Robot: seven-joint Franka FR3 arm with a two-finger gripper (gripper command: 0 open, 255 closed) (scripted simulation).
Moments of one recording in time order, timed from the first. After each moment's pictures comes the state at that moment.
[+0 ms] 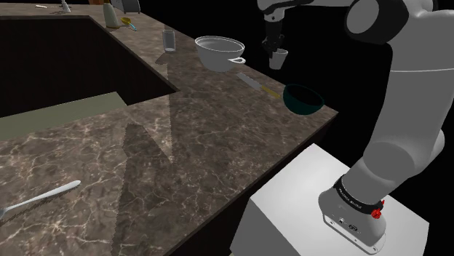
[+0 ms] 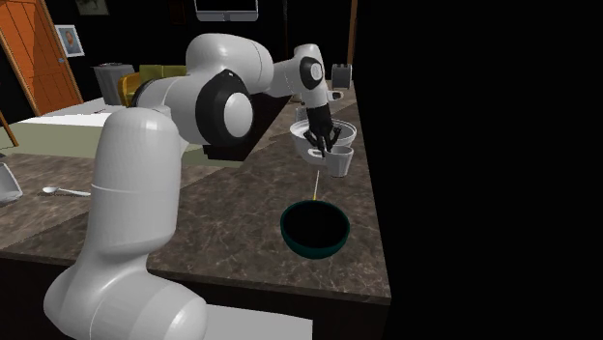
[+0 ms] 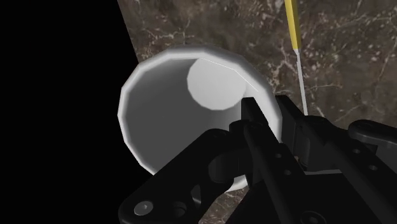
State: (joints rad) arm -0.12 0.43 -0.16 -1.34 -0.19 1.74 -0.08
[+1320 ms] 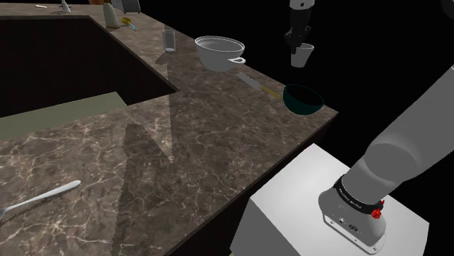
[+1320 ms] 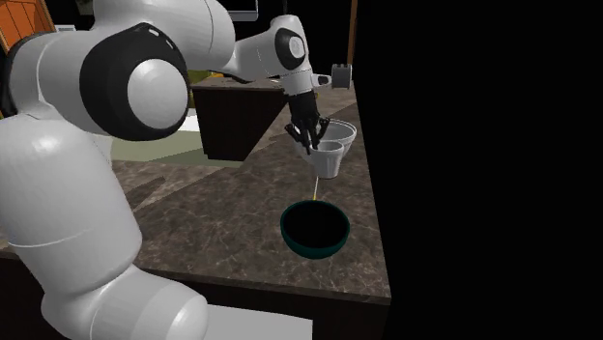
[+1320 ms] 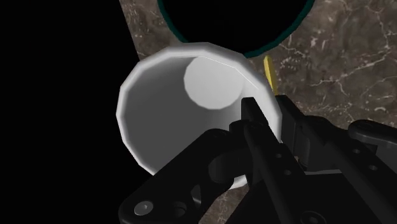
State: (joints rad) arm -0.09 -0.05 -0.16 -1.81 -0.27 1.73 -0.05
